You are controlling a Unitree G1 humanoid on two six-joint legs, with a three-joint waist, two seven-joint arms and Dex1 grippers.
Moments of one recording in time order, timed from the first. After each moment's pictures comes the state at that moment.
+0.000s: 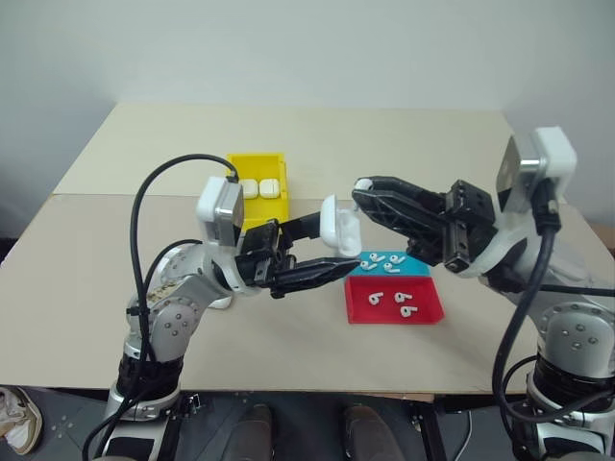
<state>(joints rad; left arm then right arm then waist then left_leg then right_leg) -0.46 0.36 0.00 -0.40 -0.95 0.54 -1.02 -0.48 -0.54 -0.21 -0.62 1.12 0.75 0.61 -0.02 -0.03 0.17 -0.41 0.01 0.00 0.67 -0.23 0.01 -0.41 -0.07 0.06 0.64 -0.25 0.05</state>
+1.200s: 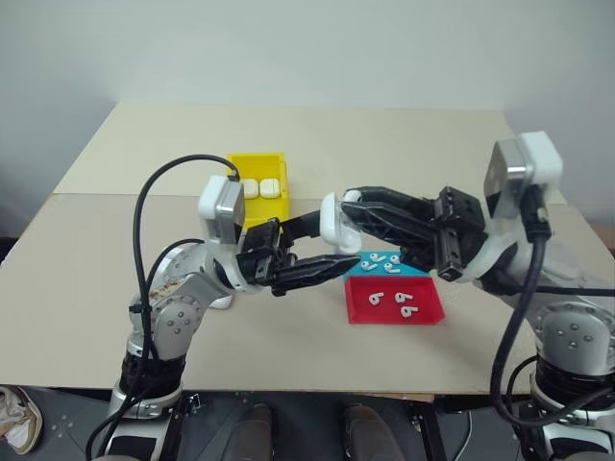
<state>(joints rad) -0.46 0.35 0.00 -0.38 -0.94 0.54 -1.02 -0.49 -0.57 -0.15 -0.61 1.12 0.70 0.63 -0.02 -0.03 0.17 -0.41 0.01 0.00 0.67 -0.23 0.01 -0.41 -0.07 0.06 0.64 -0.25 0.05</state>
